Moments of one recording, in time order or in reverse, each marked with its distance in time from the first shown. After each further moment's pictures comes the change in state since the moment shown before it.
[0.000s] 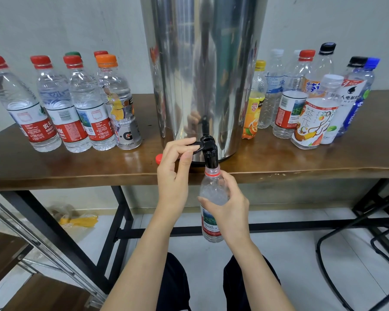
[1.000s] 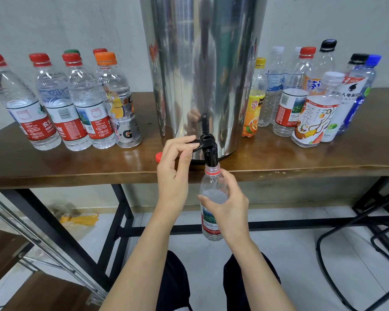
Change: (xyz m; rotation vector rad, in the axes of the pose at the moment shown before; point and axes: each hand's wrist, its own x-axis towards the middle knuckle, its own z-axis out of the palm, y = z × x) left_hand -0.001 -0.001 0.001 0.021 0.013 -0.003; right_hand -0.001 0.001 0.001 -0.002 0.019 0.010
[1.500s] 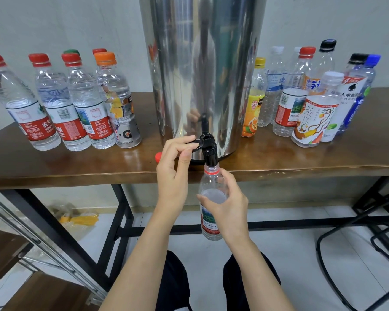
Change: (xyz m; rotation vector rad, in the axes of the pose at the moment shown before) left_hand 0.001 0.000 0.000 0.001 0.002 0.009; right_hand 0.000 -0.003 0.000 0.008 -0.004 0.011
